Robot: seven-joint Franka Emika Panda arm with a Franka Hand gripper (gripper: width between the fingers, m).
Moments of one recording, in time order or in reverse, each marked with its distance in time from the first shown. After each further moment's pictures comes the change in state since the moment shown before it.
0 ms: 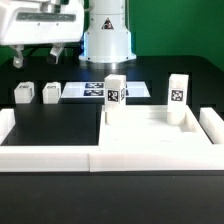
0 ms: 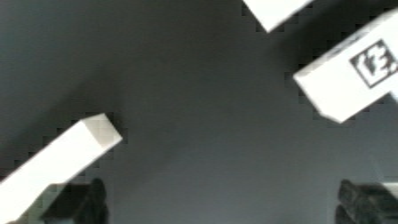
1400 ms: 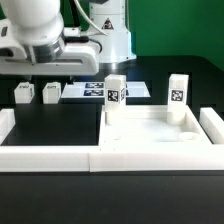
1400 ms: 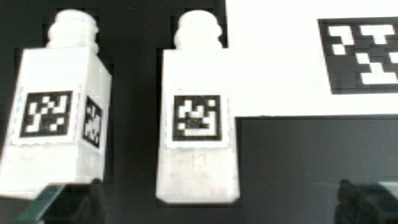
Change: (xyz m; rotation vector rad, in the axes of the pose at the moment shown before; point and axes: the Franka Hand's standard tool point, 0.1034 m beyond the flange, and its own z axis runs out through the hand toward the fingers) arm -0.012 -0.053 0.045 0.463 -0.585 0.661
